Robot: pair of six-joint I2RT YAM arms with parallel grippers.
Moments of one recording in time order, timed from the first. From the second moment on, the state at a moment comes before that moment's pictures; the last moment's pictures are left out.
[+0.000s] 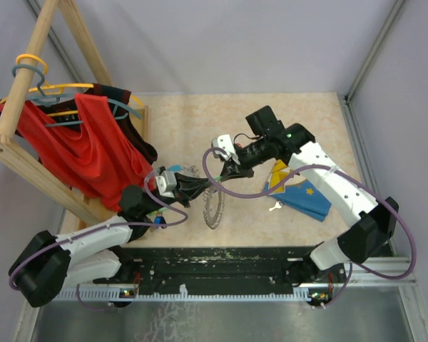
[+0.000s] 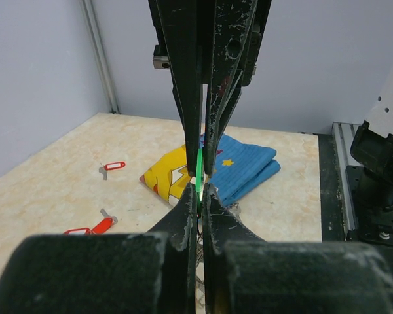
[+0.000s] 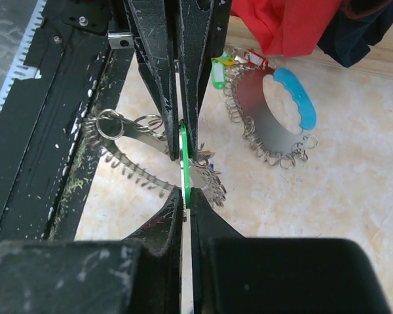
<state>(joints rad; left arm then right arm) -0.73 1.08 0.34 1.10 0.49 -0.10 0.63 1.45 1.50 -1.00 -0.87 -0.98</state>
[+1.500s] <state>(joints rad) -0.73 1.13 0.53 0.74 0.64 0.01 0.68 1.45 1.53 -1.07 -0.77 -1.01</state>
